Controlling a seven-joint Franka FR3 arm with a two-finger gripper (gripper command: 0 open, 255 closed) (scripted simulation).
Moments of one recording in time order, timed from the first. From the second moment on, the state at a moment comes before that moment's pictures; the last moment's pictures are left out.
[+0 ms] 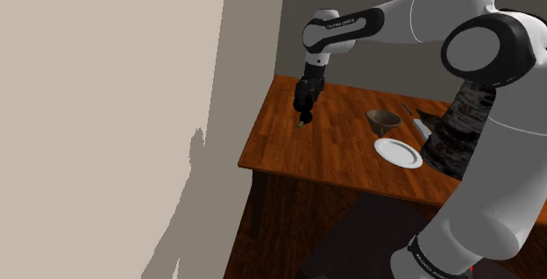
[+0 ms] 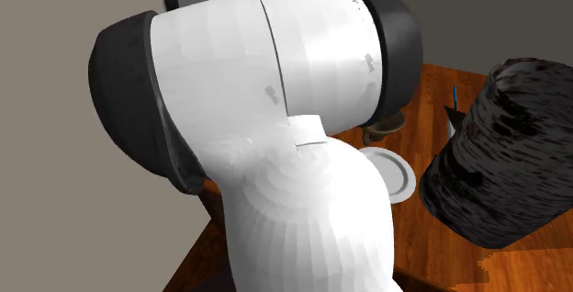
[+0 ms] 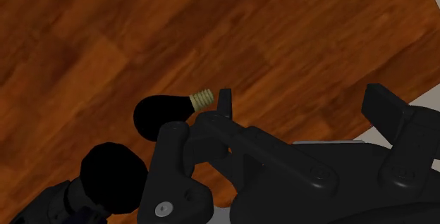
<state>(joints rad) -0.06 0.22 -0.21 -1.77 0.11 1.89 -0.28</state>
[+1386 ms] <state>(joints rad) -0.12 0.60 -0.21 -1.47 0.14 1.92 -0.32</state>
